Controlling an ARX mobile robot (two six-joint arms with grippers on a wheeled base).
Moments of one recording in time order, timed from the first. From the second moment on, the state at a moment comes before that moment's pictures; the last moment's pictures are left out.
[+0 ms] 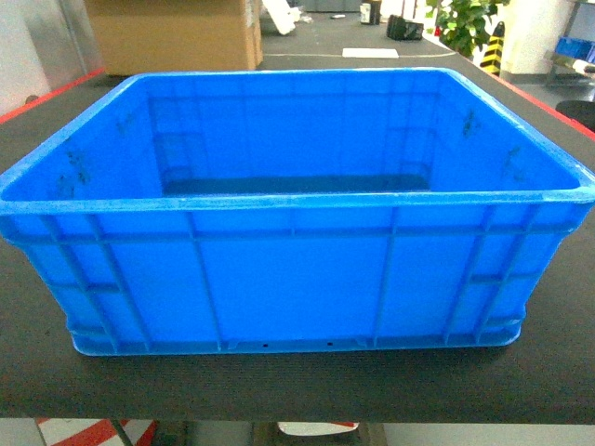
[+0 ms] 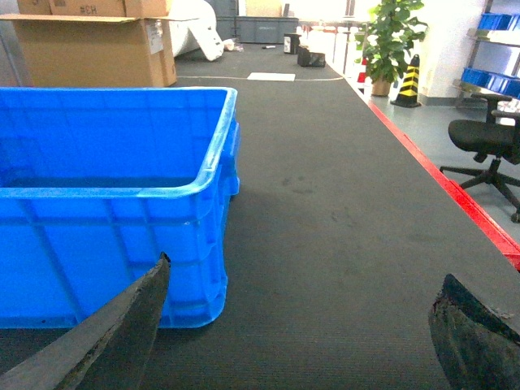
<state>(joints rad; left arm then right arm) 0.00 0.01 0.02 0.00 0.00 0.00 0.00 0.01 0.01 -0.01 0.00 0.00</state>
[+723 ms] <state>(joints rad) -0.07 0.13 0.03 0.00 -0.13 -0.01 0.00 0.01 0.01 -0.01 0.00 0.00</state>
